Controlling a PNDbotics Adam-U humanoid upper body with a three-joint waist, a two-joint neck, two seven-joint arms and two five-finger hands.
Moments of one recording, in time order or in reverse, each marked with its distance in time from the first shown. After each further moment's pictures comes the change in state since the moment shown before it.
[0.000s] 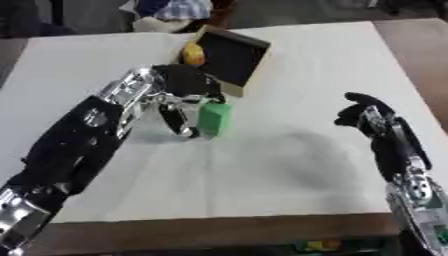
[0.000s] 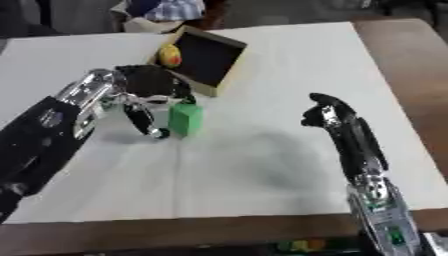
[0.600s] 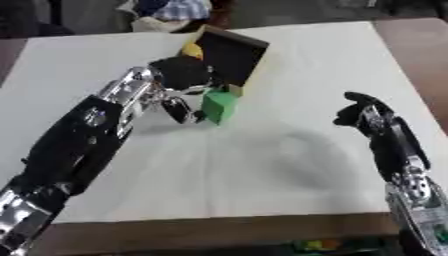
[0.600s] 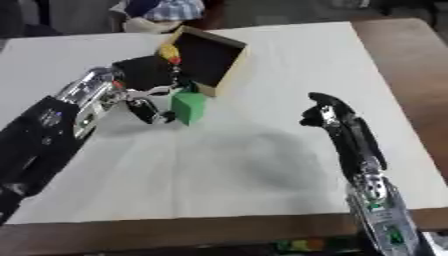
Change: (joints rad) left arm -0.014 0.000 0.019 -0.038 0.032 0.058 0.140; right arm 0.000 0.000 0.000 0.000 0.000 0.001 0.000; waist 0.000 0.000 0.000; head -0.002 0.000
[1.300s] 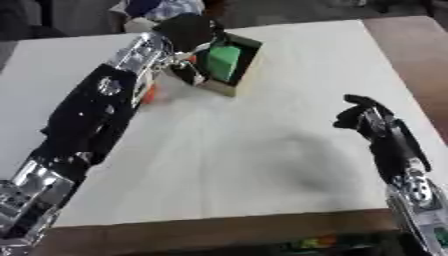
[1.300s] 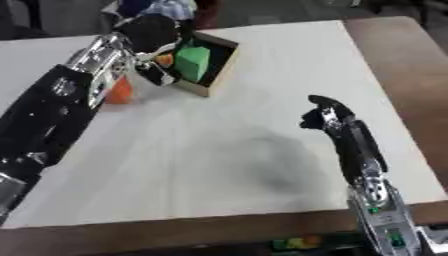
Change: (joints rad) left arm -0.144 -0.093 0.140 0.237 -0.237 0.150 0.132; right arm -0.002 0.003 0.015 0.005 0.000 0.007 0.012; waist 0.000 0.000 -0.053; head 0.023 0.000
